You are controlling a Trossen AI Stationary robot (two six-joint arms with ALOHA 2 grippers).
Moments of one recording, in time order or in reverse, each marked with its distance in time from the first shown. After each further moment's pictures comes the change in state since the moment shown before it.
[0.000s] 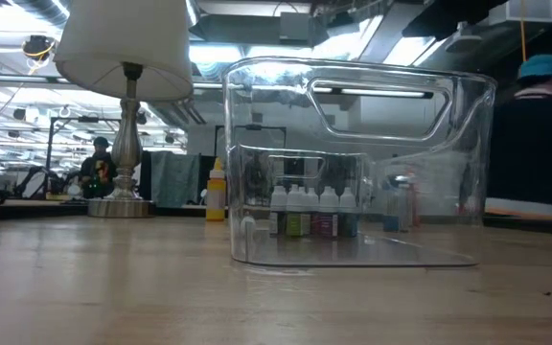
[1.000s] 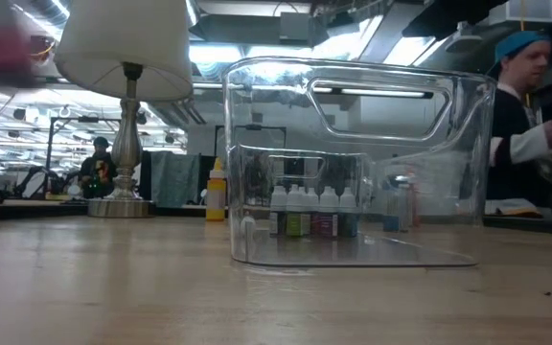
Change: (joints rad) left arm 0.138 -0.096 0.211 -0.093 -0.288 0.218; right arm 0.000 0.000 0.000 0.000 0.001 -0.007
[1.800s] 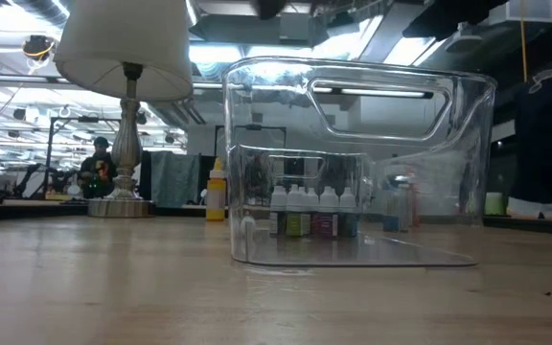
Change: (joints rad) left arm 0.544 0.076 0.451 -0.084 0.289 0.934; right arm 0.000 0.000 0.000 -0.005 0.000 0.003
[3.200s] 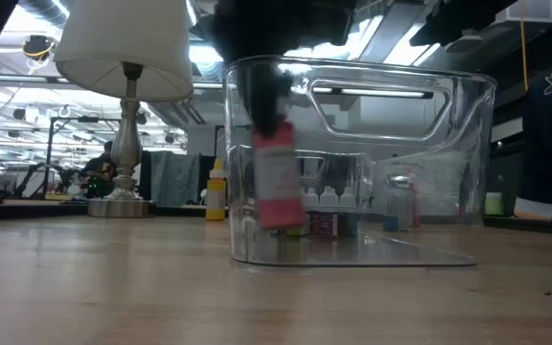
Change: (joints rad) left arm -0.009 0.468 0.005 0.059 0.156 0.447; right arm 0.000 0.000 0.000 -0.059 -0.008 0.000
